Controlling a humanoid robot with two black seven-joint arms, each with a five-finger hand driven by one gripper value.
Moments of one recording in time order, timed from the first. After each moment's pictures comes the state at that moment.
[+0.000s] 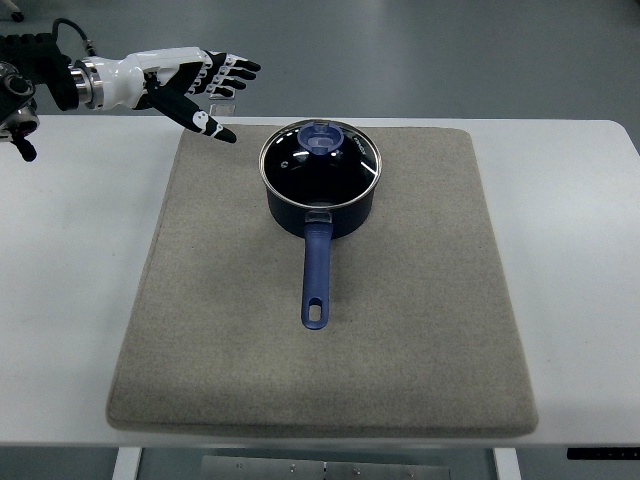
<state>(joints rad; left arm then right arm) -1.13 0.54 -0.54 -0.81 1.04 -0.61 -0.20 0.04 0.00 -0.05 0.19 -0.01 -0.01 0.07</state>
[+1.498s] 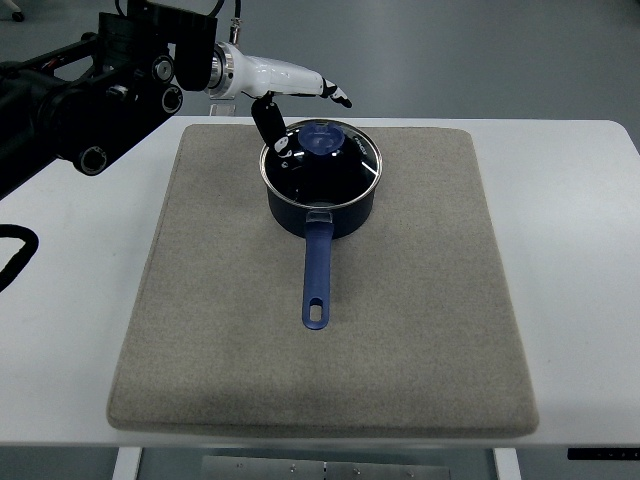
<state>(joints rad) -1.28 0.29 -0.51 -0.85 1.74 -0.56 -0.19 0.04 0.00 -0.05 0.19 -0.01 -0.01 0.07</state>
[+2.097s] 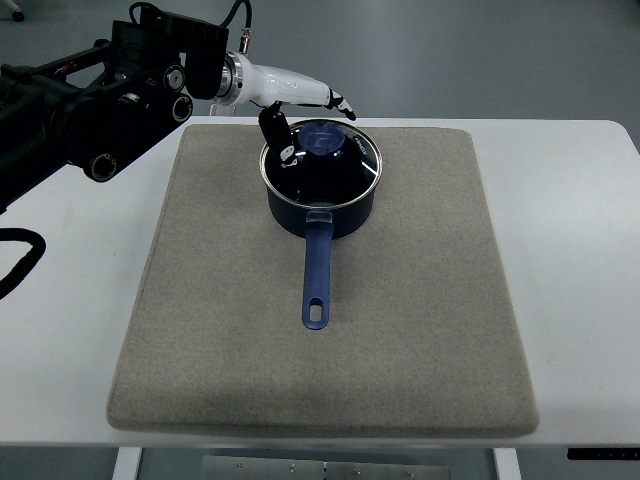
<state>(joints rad) -1.28 0.26 -0.49 -0.85 1.76 -0.55 -0.18 0.04 0.00 -0.05 0.19 -0.01 -0.01 0.07</state>
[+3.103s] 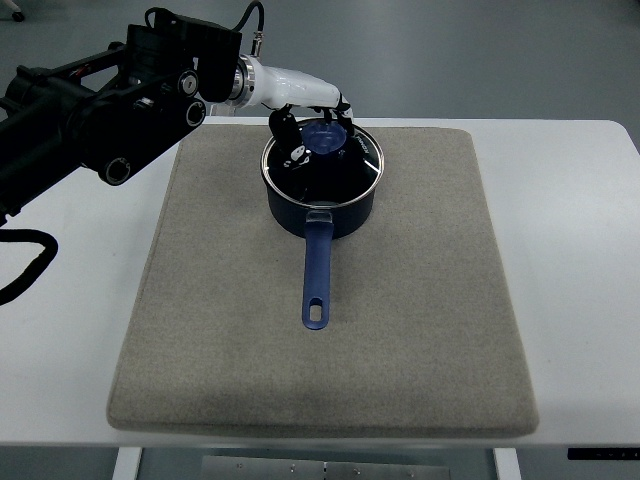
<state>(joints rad) -1.29 0.23 -0.48 -0.83 1.77 -0.54 -0.18 0.04 0.00 -0.05 0.19 -0.01 -0.01 0.07</state>
